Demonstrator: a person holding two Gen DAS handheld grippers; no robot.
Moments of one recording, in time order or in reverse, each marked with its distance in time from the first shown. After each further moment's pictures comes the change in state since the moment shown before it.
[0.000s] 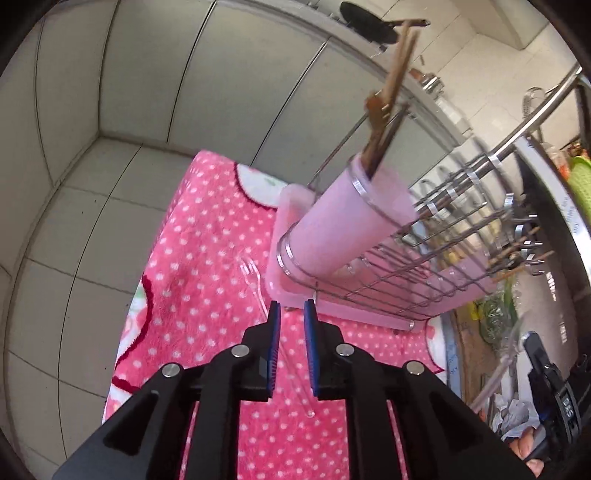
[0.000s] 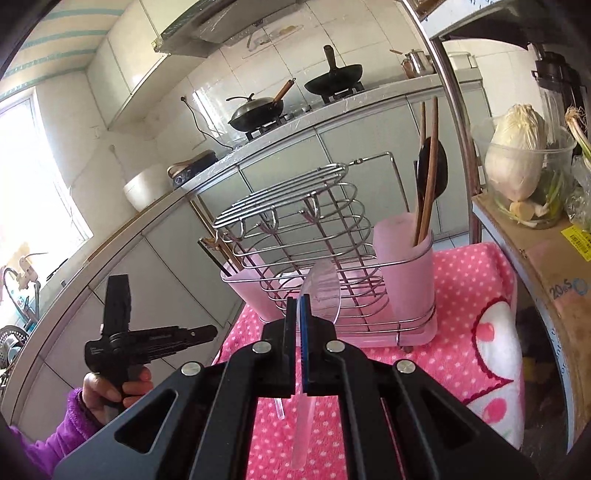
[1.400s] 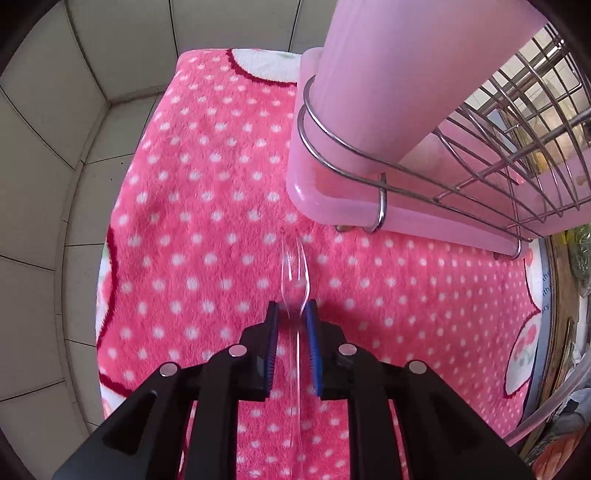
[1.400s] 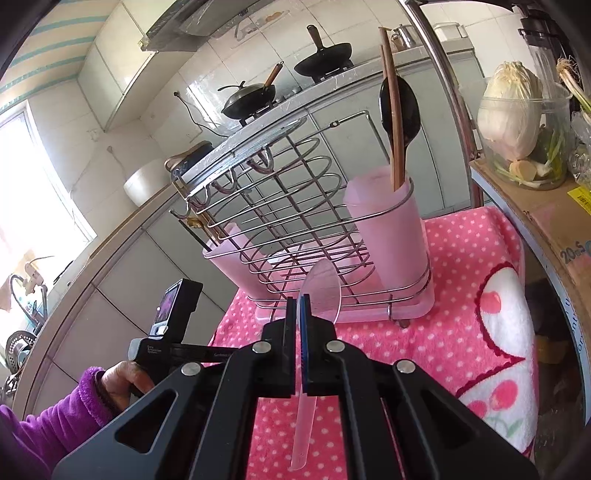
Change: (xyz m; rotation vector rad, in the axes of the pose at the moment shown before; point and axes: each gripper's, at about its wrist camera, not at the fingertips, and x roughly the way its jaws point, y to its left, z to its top) left arm 0.098 -0.012 -0.021 0.148 0.328 0.284; right arm 0.015 -0.036 -0.024 0.059 0.052 0.042
